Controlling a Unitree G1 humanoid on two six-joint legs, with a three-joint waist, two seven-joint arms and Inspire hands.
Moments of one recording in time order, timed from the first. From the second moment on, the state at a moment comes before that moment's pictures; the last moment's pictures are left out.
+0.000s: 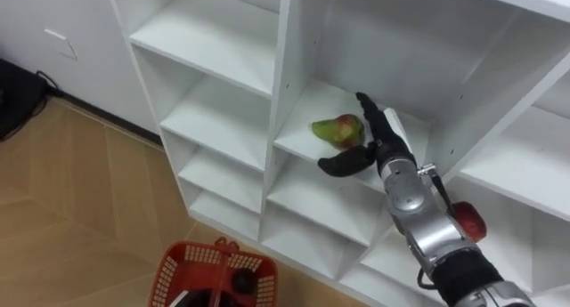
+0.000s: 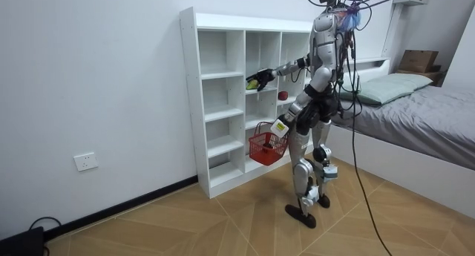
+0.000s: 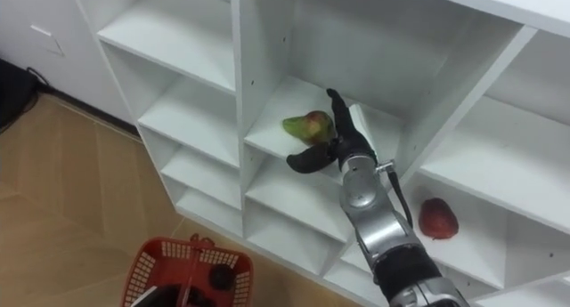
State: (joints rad) left arm 0.19 0.15 -0.12 0.68 -0.07 0.08 -0.14; right arm -0.42 -0.18 0.30 0.68 -0.11 0.07 -0.23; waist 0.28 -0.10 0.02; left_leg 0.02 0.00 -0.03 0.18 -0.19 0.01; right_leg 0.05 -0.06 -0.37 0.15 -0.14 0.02
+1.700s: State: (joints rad) left arm 0.25 0.17 -0.12 0.60 -0.08 0.09 -0.14; right arm -0.45 -0.22 0.32 0.71 0.01 0.06 -0.28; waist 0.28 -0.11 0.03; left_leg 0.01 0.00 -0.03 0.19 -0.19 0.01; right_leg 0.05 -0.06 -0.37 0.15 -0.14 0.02
